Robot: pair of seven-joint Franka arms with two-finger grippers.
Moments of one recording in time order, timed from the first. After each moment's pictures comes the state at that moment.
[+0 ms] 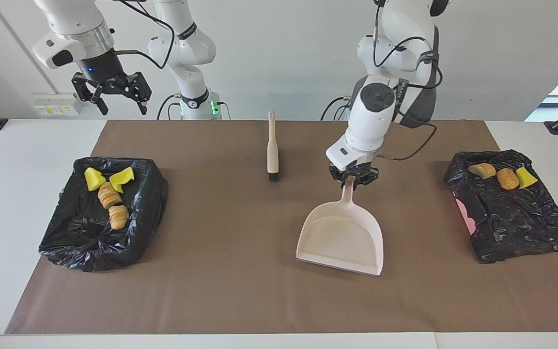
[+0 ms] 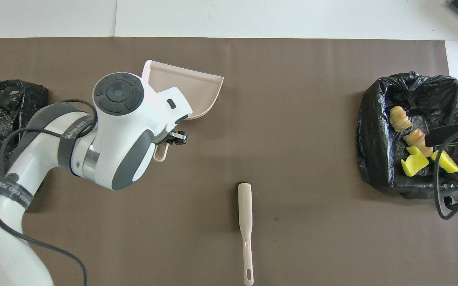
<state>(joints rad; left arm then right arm) -0.52 0.28 -0.01 -1.68 0.01 1.97 -0.28 0.01 -0.07 -0.01 -1.55 0.00 1.50 -0.01</state>
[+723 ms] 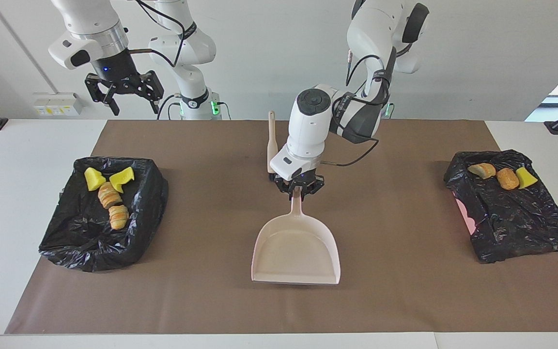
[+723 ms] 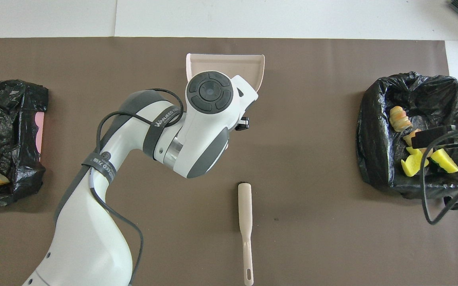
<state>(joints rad) -0.65 0.53 -0.01 -1.39 -0.01 2.01 -0.54 0.05 -0.07 -0.02 -1.55 0.00 1.50 -0.01</state>
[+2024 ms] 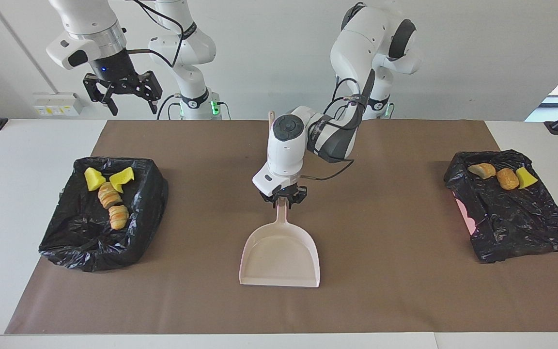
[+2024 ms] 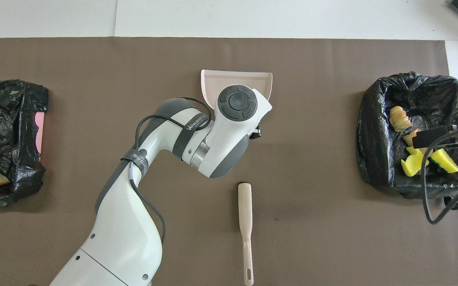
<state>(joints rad) -0.69 0.64 -0.01 -1.34 -0.01 2.02 -0.57 0.05 -0.07 -0.02 -1.55 0.00 1.50 -0.01</state>
